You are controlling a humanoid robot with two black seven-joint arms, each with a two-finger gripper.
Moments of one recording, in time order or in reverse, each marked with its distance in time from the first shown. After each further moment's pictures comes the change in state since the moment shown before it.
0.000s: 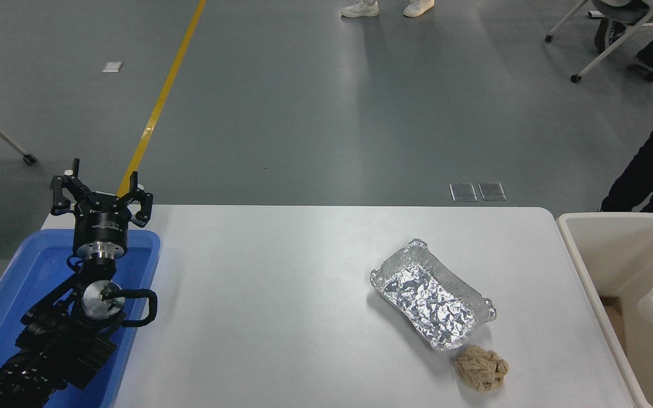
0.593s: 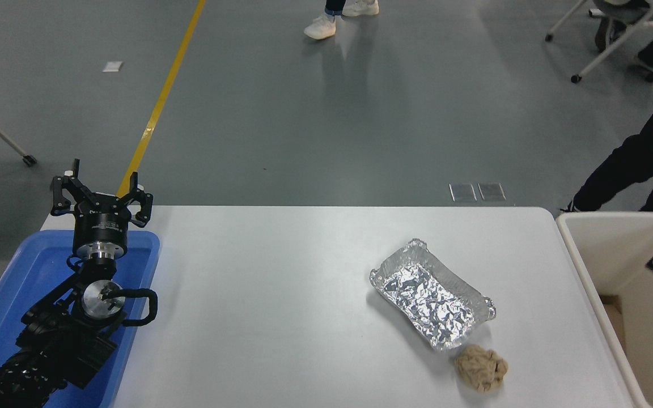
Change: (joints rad) left arm 0.000 -0.001 0.000 0.000 0.002 0.000 0.000; right arm 0.405 -0.165 -0.248 0.311 -0.085 0.033 0.005
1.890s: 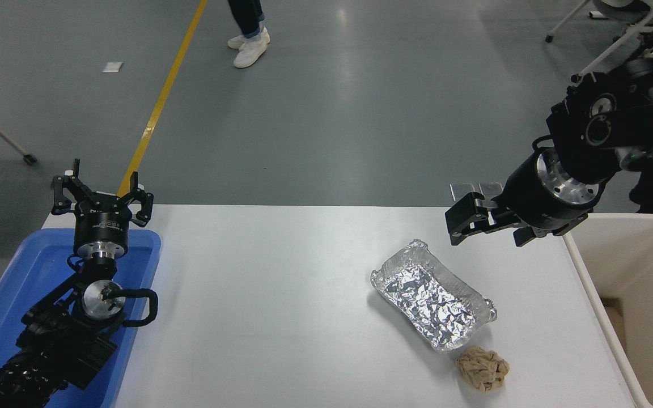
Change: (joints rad) left arm 0.000 0.000 0.000 0.000 -0.003 0.000 -0.001; right arm 1.173 0.441 -0.409 0.906 0.293 0.612 0.015
